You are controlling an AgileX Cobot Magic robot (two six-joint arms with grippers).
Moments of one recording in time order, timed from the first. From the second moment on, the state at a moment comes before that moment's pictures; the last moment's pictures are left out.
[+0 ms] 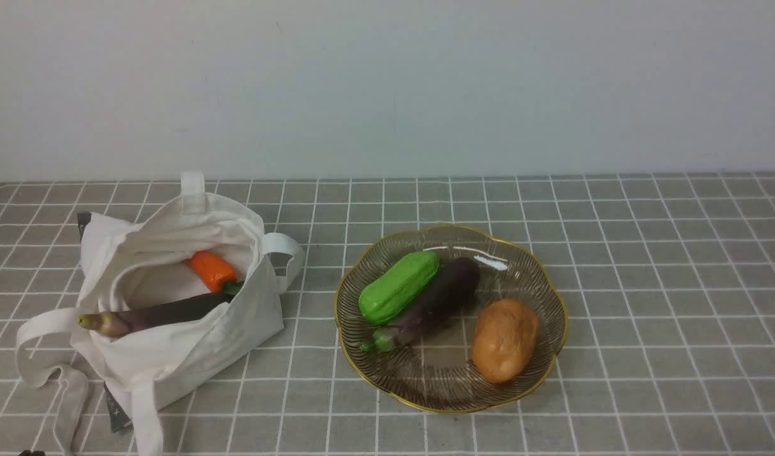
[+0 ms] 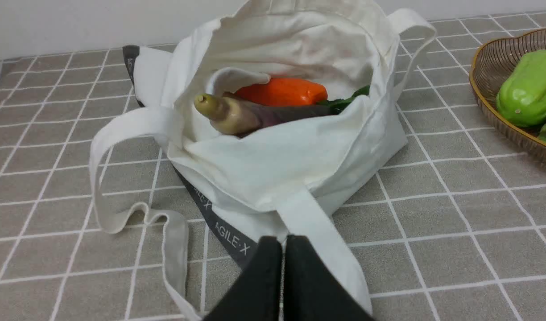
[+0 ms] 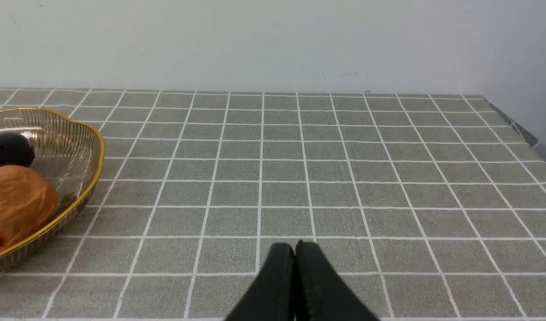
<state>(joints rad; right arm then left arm) -0.05 -0.02 0.02 -0.03 0.39 0.01 -0.09 -0.01 0.03 -0.02 0.37 0.02</state>
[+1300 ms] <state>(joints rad) -0.05 -0.02 0.02 -0.03 0.39 0.01 -0.09 -0.01 0.03 -0.28 0.02 -0.12</state>
